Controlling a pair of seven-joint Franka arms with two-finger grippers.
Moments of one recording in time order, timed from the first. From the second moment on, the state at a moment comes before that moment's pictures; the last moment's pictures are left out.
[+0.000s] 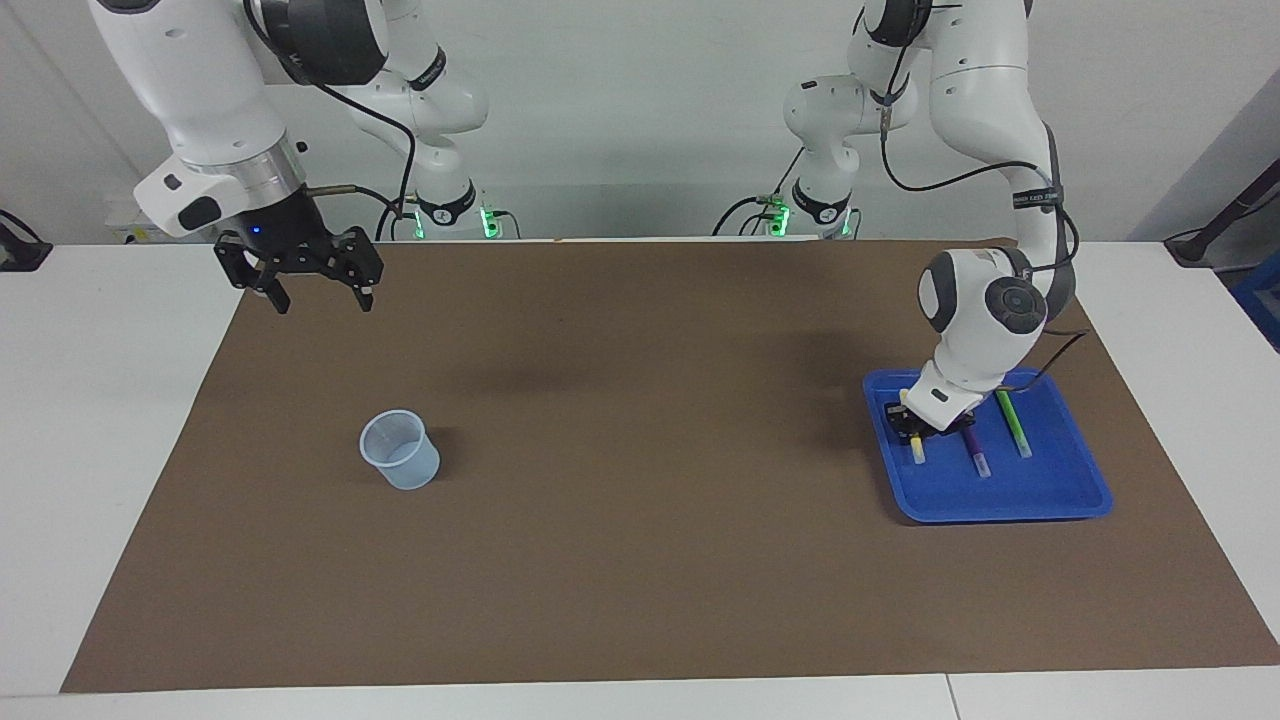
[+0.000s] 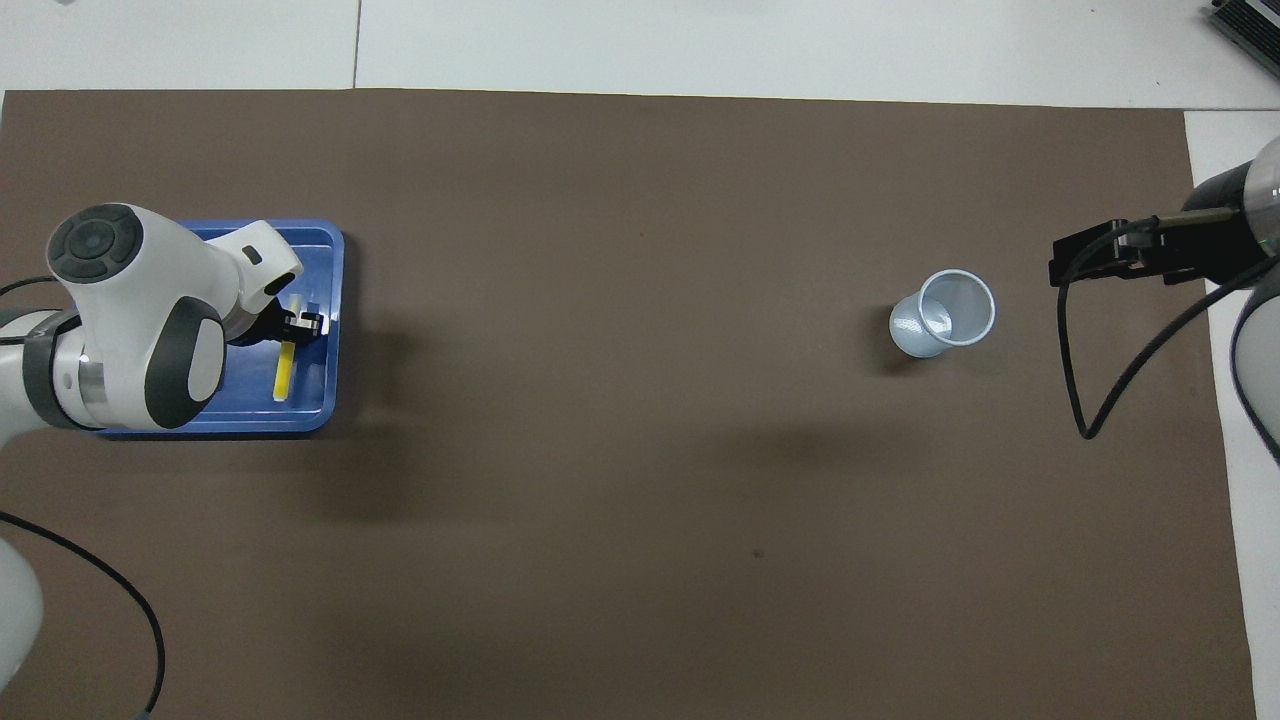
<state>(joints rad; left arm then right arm) 0.05 0.33 -0.11 -1.97 0.08 2.29 0.04 0.03 0.09 0.01 -1.47 -0.01 1.61 0.04</state>
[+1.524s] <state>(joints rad) 0.07 0.34 -0.11 -1.90 0.08 2.29 0.03 0.03 0.09 0.01 -1.47 -0.01 1.61 0.04</state>
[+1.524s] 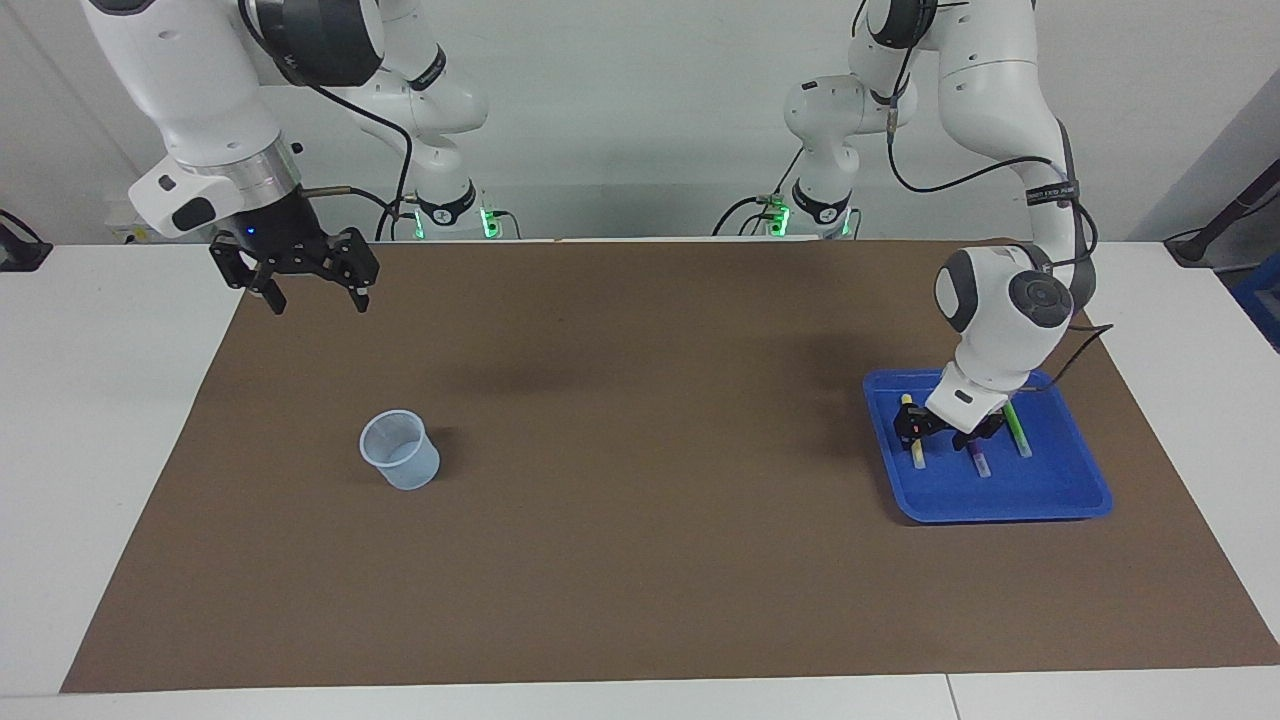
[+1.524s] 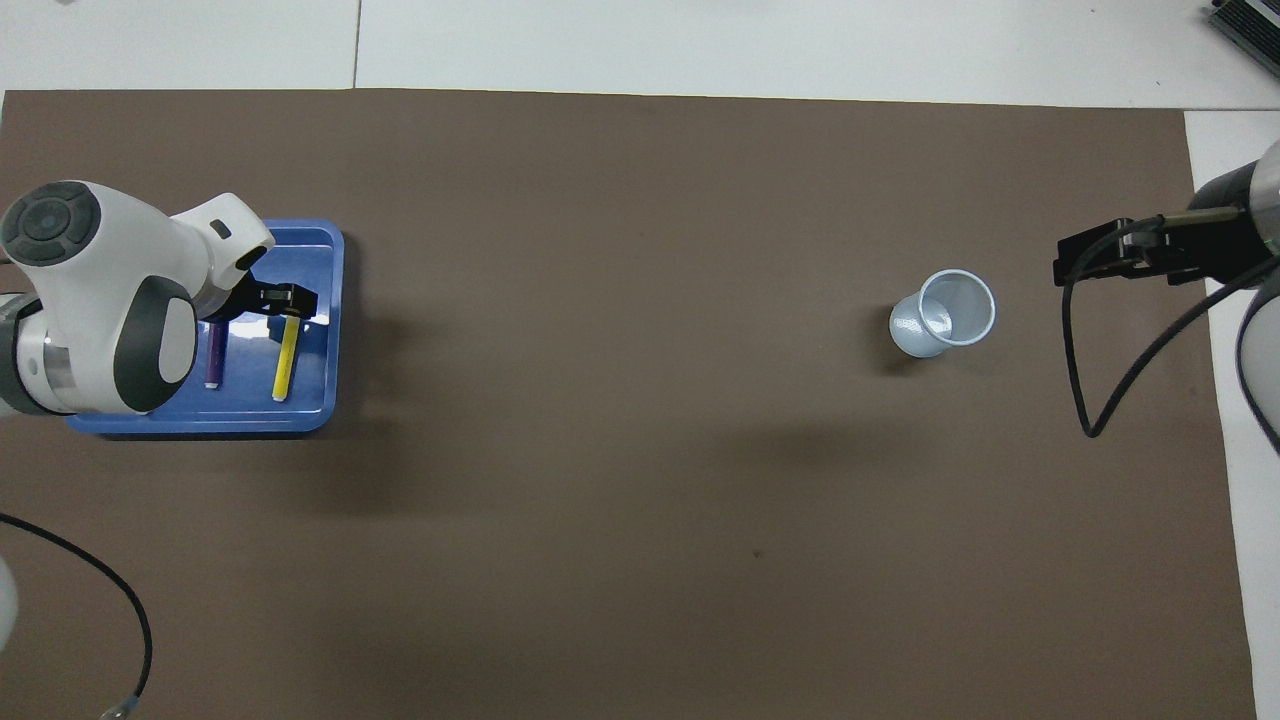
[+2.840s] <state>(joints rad) 0.04 0.15 -0.14 -1.56 0.06 1.77 0.01 0.03 0.09 0.01 -1.47 -0.01 1.61 0.04</state>
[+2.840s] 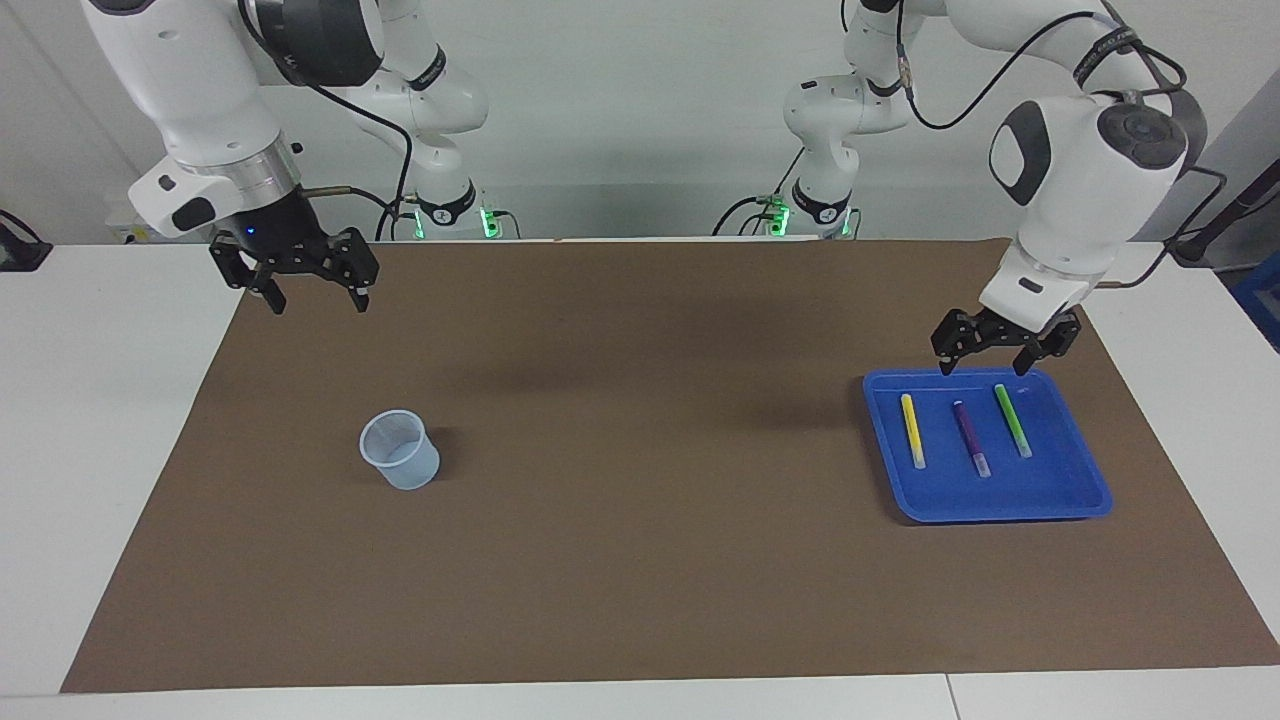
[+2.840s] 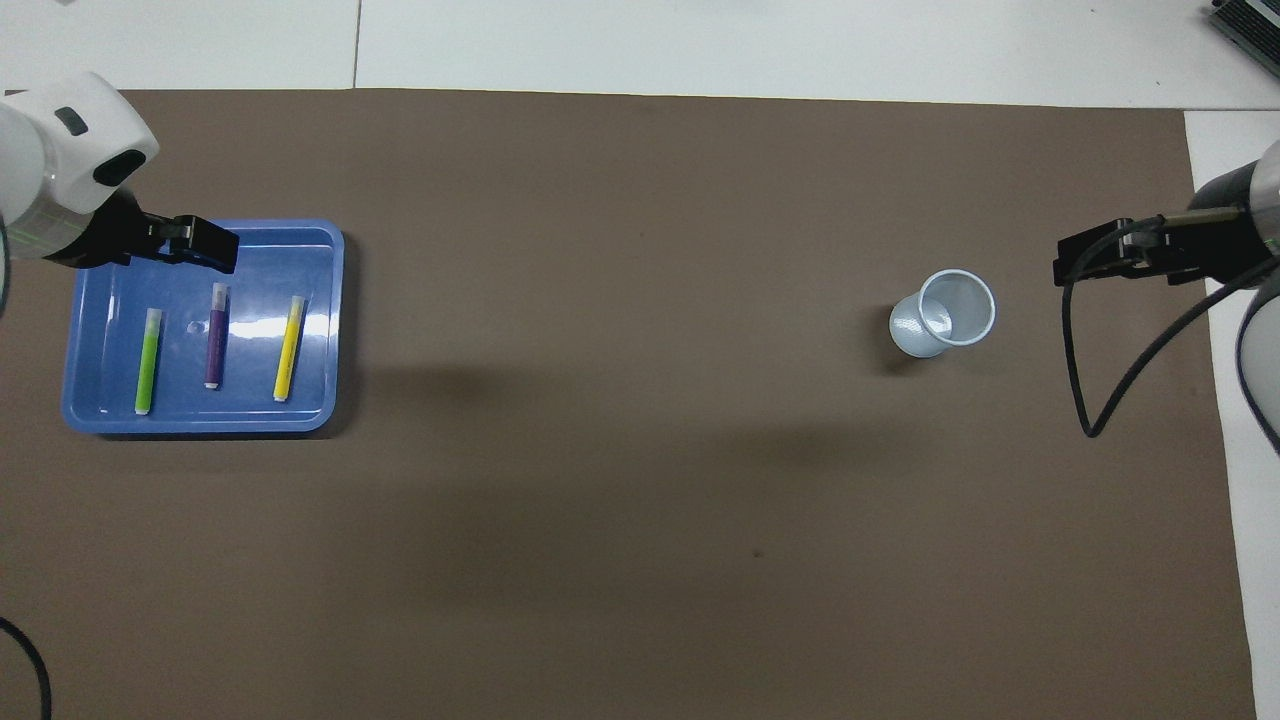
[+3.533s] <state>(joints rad) 0.01 0.01 -0.15 -1.55 0.02 1.60 0.01 0.03 0.09 0.01 -1.47 -0.01 1.61 0.04</state>
